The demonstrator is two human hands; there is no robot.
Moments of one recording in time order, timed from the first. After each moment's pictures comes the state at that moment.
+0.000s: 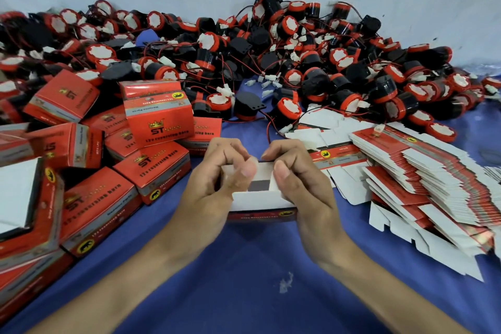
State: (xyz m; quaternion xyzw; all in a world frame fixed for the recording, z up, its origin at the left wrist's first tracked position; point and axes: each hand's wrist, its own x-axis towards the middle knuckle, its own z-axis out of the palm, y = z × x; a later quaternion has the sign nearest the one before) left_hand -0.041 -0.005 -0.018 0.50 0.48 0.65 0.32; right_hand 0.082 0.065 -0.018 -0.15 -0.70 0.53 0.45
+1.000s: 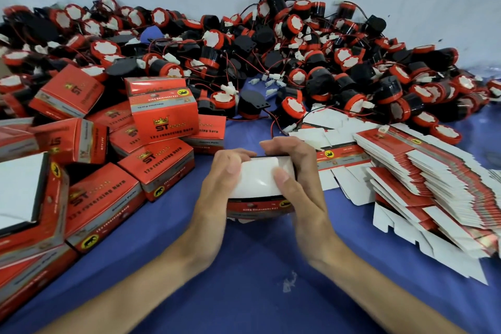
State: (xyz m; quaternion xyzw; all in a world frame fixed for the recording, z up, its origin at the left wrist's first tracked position) left_hand -0.034 -0.001 -0.034 0.42 0.46 0.69 0.38; right_hand 0.077 0.064 -0.031 -0.12 -0.68 0.56 0.46
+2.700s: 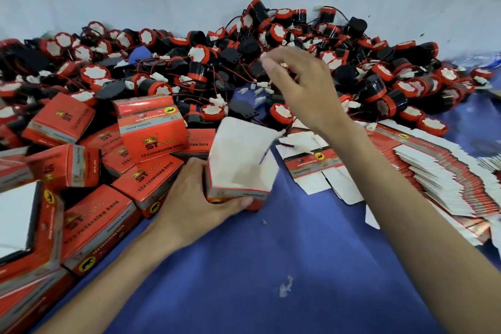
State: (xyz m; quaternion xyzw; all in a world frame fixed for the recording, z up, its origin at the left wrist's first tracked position) left_hand -0.080 0.015 -0.038 0.56 0.70 0.43 0.13; right_hand 0.050 0.184 0.058 -0.22 -0.86 0.13 0.44
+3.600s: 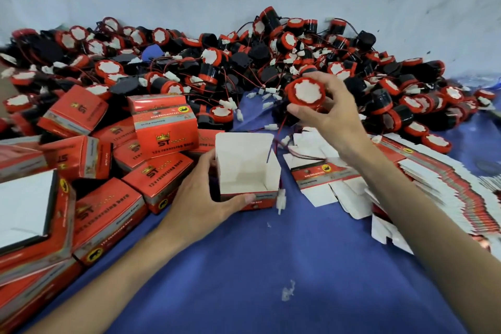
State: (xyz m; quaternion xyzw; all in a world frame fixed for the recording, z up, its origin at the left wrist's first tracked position) left_hand -0.082 0.015 -0.049 0.53 0.68 0.48 0.16; right_hand 0.078 0.197 0.032 -0.29 -0.77 0.35 0.44
